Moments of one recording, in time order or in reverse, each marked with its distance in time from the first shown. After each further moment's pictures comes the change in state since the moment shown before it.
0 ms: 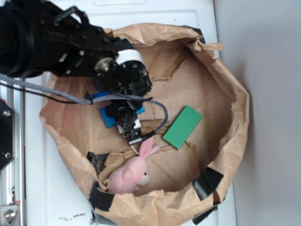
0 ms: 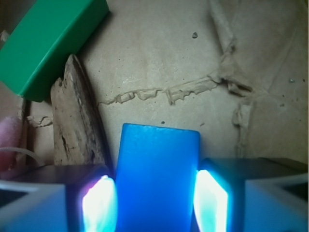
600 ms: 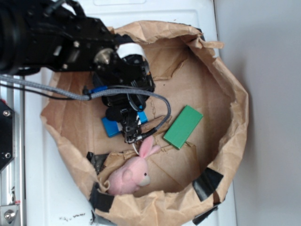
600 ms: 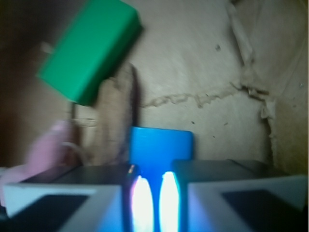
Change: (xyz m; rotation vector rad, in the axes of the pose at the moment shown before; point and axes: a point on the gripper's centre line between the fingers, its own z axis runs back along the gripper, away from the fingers) arm 0.005 -0.017 0.028 -0.082 0.019 0.003
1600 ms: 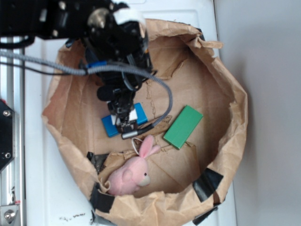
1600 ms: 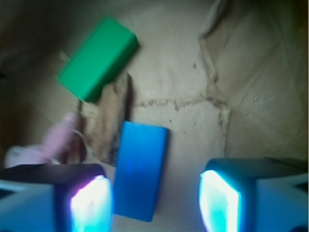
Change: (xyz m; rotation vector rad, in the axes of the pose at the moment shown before) arm -0.004 0.019 0.011 0.020 0.040 -0.062
